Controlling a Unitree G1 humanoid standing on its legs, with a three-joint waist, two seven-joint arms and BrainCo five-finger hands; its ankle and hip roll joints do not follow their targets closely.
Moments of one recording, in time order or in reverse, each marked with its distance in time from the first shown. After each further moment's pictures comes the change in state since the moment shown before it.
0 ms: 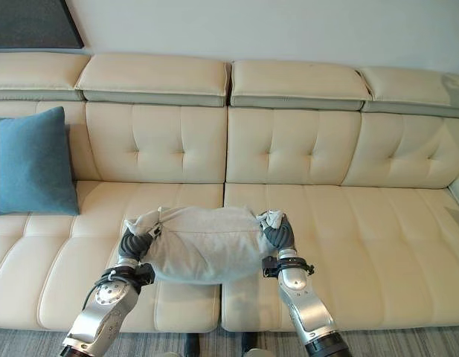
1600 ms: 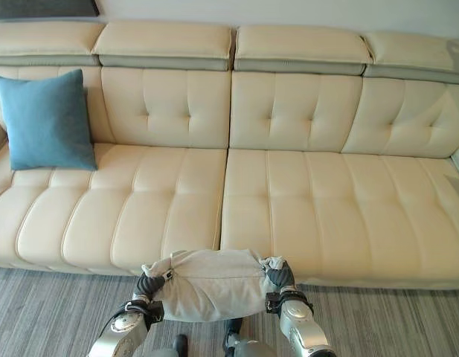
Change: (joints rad) left arm 0.039 -0.087 -0.070 0.389 -0.039 -0.042 -0.095; right arm 0.059 0.027 -0.001 0.401 0.193 -0.055 0.097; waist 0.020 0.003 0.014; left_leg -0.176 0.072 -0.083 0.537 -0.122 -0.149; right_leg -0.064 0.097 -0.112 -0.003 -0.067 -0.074
